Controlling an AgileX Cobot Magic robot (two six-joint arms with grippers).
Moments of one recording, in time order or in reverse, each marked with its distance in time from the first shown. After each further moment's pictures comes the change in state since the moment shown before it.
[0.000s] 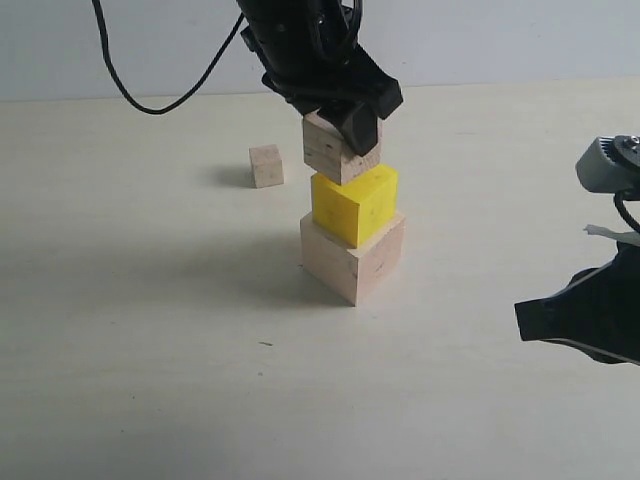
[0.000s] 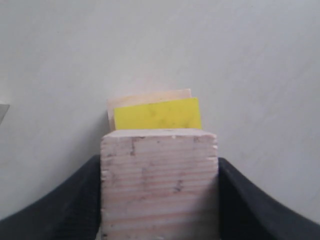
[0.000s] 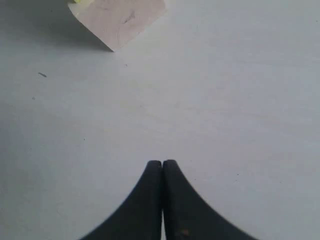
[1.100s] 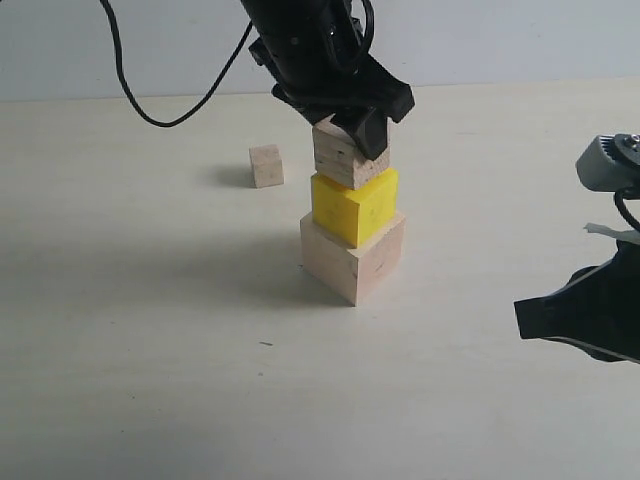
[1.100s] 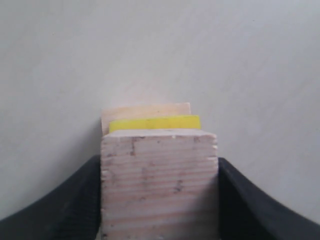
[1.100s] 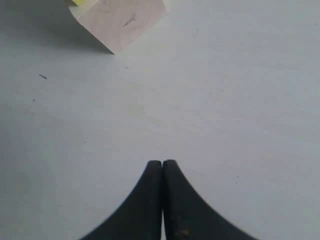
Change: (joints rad) left arm 0.000 0.029 0.000 -0.020 -0.042 -0.044; right arm 0.000 0.000 0.000 0.000 -0.008 -0.002
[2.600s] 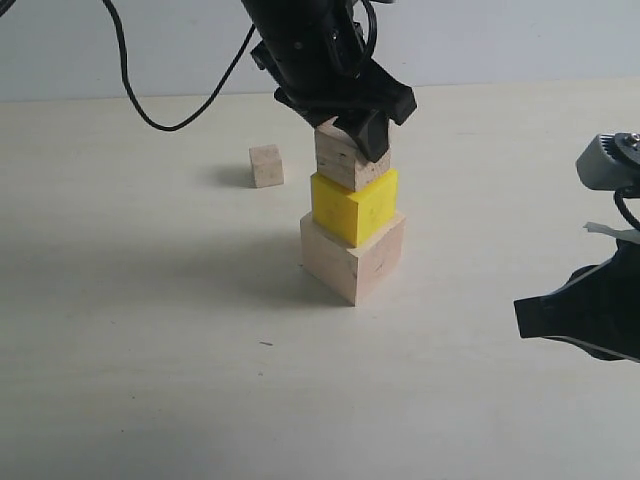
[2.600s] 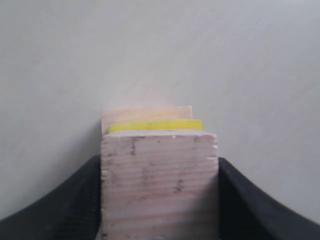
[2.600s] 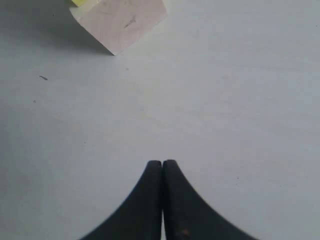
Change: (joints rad) left arm 0.000 0.015 -0.002 -0.001 -0.010 -0.016; right arm 0.000 0.000 0.000 0.000 -0.004 -0.002
